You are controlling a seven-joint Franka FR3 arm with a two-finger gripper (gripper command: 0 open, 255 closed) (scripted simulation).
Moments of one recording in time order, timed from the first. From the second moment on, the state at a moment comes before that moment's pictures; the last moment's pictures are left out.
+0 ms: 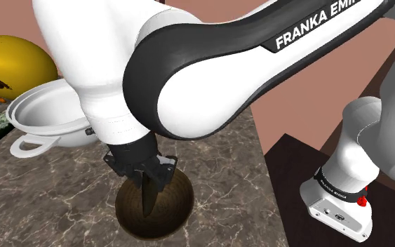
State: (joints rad) arm 0.63 0.16 0.37 -1.84 -0.04 1.94 1.98
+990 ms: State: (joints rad) arm 0.64 0.20 0.37 -1.91 -0.05 2.04 1.99
